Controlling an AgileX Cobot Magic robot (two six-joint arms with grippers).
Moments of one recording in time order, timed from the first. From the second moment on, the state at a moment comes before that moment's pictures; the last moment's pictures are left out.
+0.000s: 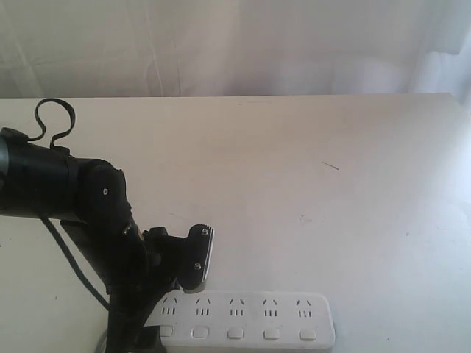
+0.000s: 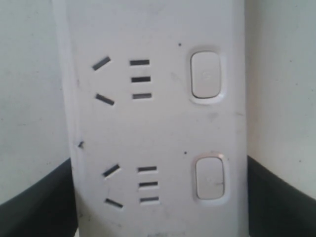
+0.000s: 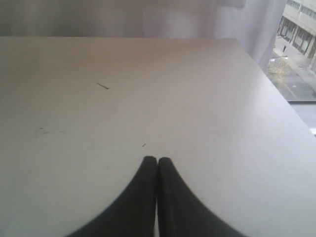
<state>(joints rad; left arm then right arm) -0.57 1.75 -0.89 -0.38 0.68 1.29 -0.01 0.01 0.00 -0.02 0.35 0.03</state>
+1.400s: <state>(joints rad) -0.57 1.75 -0.89 -0.38 0.68 1.29 -0.01 0.21 -0.43 -1.51 -0.87 1.49</state>
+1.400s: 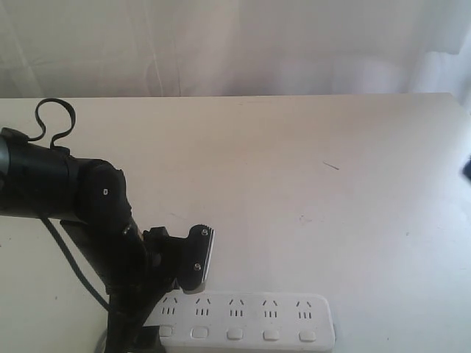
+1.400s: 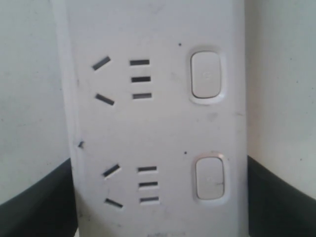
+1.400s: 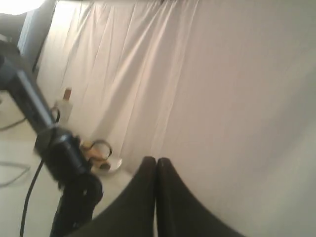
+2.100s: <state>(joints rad) -0.57 1.75 -0.89 -0.38 0.68 1.29 0.02 0.70 -0.48 -1.75 -1.12 1.70</state>
